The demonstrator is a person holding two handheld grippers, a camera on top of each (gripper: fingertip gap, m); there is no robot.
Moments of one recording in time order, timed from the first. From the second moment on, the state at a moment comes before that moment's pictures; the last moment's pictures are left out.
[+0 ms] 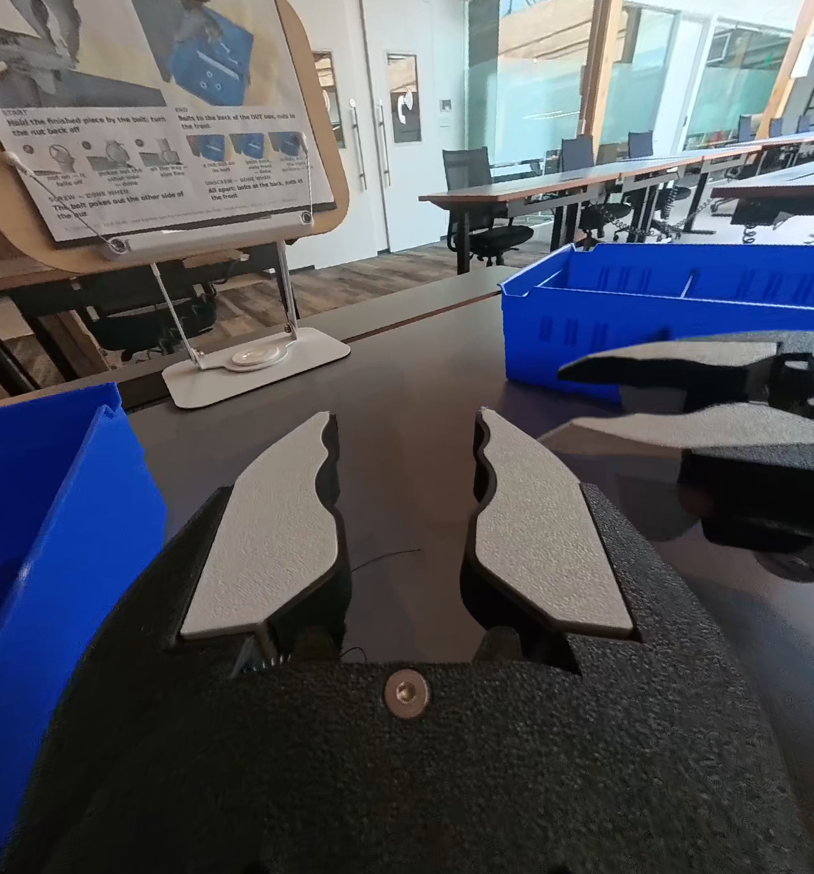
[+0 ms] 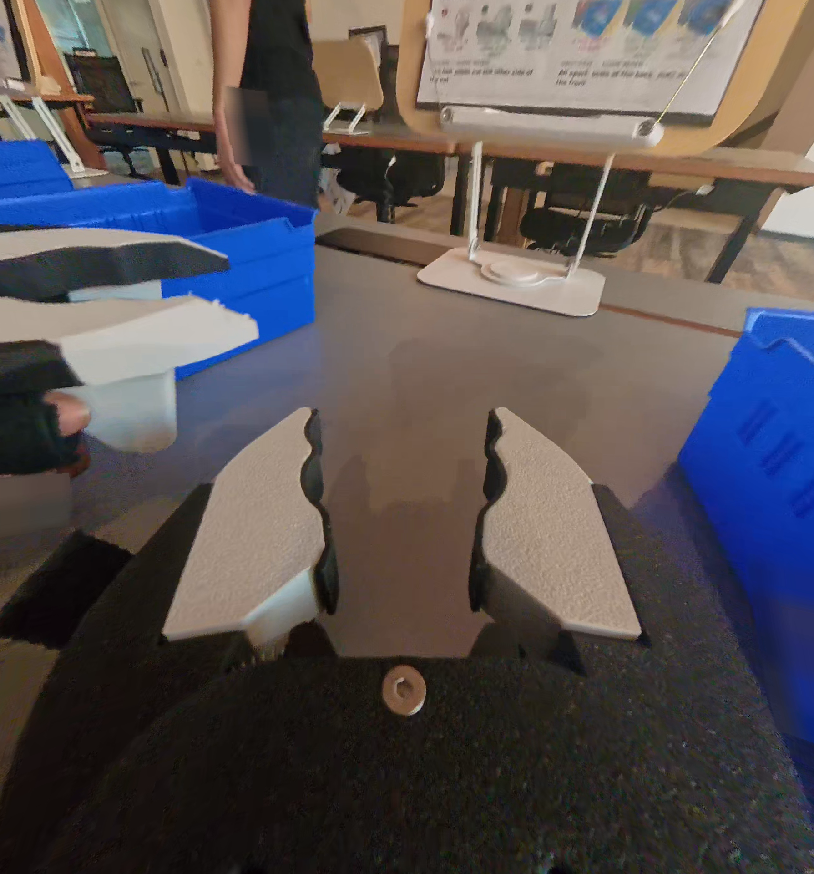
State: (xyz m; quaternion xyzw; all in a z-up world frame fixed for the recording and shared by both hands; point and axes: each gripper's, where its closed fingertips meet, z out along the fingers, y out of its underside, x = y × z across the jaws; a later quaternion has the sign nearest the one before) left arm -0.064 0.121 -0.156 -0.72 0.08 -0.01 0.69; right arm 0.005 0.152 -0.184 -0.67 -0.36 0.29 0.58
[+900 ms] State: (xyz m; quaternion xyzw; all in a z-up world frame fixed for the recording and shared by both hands) left arm -0.054 0.126 -0.132 -0.72 0.06 0.04 0.69; right arm 0.011 0.155 -0.173 -0.64 -0.36 0.25 0.63
